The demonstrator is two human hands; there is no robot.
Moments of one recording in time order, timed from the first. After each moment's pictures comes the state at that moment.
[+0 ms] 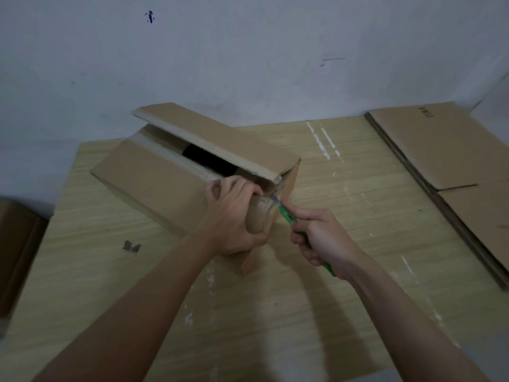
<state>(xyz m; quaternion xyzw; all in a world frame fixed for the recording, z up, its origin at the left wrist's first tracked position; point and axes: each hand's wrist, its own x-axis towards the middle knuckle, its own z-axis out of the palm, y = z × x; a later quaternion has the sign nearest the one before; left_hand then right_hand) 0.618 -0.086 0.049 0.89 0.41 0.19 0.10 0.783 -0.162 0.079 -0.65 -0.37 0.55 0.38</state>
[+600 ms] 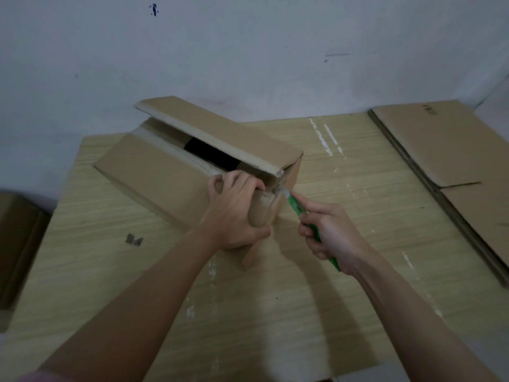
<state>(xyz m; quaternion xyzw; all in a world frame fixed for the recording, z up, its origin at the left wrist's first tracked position) 0.618 -0.087 0.048 0.88 0.41 0.20 0.09 0.788 -0.166 0.080 -0.64 -0.35 0.56 0.40</state>
